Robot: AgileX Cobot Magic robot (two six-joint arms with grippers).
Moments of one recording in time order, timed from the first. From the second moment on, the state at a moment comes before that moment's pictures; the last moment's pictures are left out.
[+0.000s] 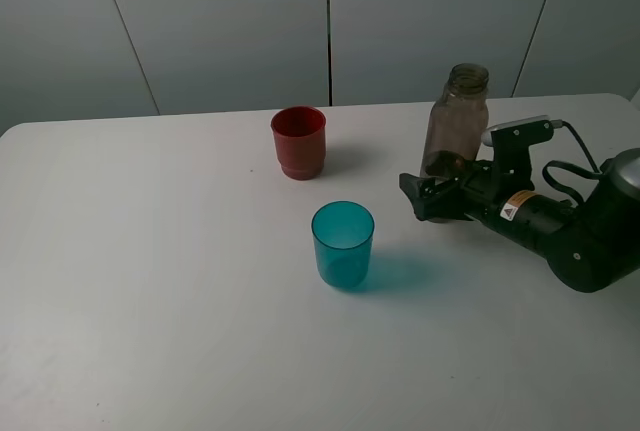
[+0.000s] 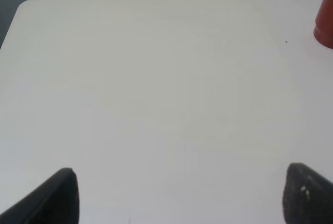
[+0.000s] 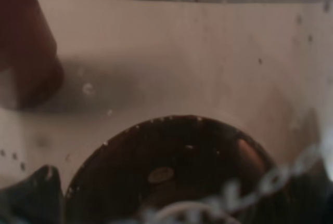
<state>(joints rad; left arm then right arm) -0.01 0.00 -0.51 0.01 1.09 -0.02 0.23 2.17 -0.49 -0.22 -1.21 0.14</state>
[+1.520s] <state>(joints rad) -0.01 0.00 -0.51 0.01 1.09 -0.02 0.23 2.17 -0.53 -0.19 -1.21 0.14</state>
